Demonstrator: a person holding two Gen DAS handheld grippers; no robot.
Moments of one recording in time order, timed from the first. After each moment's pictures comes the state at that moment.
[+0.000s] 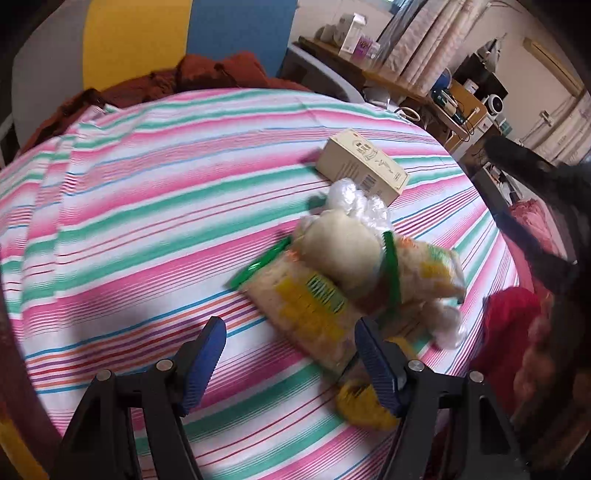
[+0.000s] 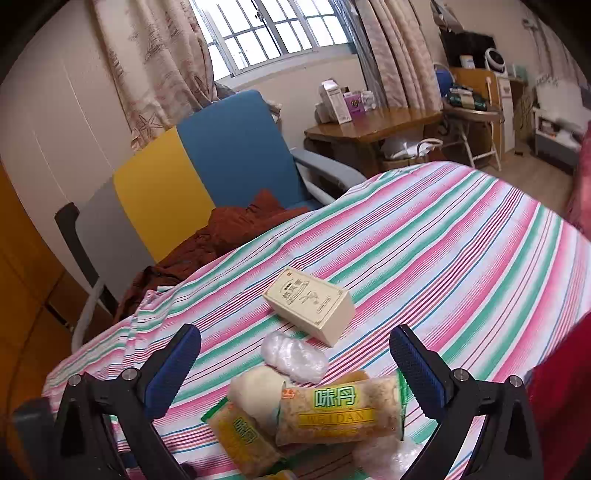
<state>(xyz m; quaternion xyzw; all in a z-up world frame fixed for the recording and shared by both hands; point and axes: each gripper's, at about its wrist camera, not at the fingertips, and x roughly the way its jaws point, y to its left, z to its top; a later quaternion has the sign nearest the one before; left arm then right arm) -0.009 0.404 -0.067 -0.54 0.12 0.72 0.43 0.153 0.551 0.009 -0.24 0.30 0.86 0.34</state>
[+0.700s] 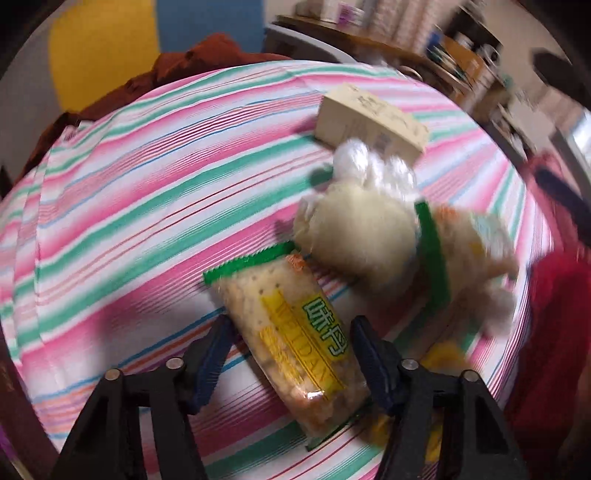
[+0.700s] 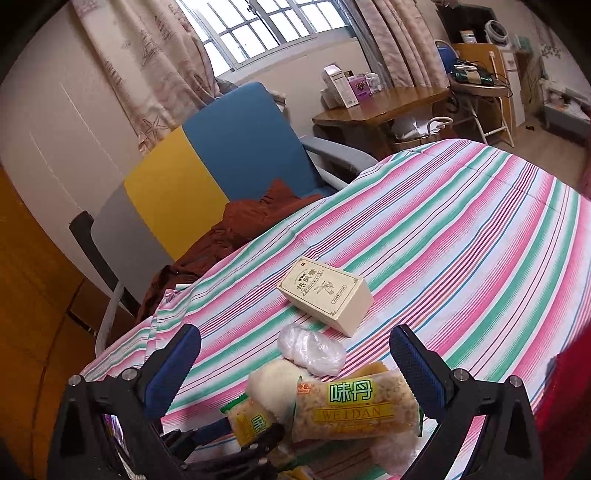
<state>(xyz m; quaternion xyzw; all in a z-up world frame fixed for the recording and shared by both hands) -0.001 0.407 -0.095 -0.51 0.23 0.71 0.43 0.154 0.558 0.003 -0.23 0.34 0.86 0.31</state>
